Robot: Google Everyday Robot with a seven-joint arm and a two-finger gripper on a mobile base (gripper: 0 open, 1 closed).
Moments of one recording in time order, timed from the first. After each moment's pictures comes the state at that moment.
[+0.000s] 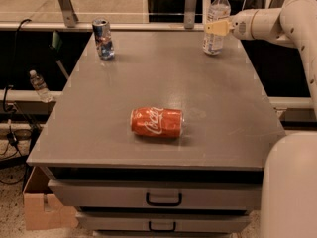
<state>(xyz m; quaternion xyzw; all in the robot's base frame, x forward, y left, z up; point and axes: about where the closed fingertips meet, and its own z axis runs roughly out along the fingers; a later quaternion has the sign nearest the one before) 0.845 -0.211 0.921 -0.27 0.75 0.21 0.56</state>
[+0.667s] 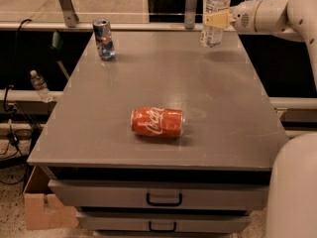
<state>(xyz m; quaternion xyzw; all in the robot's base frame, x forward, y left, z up) 0.821 -0.191 0.956 -0.30 0.73 0.24 0.57</state>
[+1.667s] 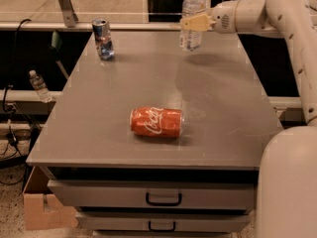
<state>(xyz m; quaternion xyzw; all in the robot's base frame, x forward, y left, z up) 0.803 -0.118 0.953 -0.36 0.71 0.30 0.53</state>
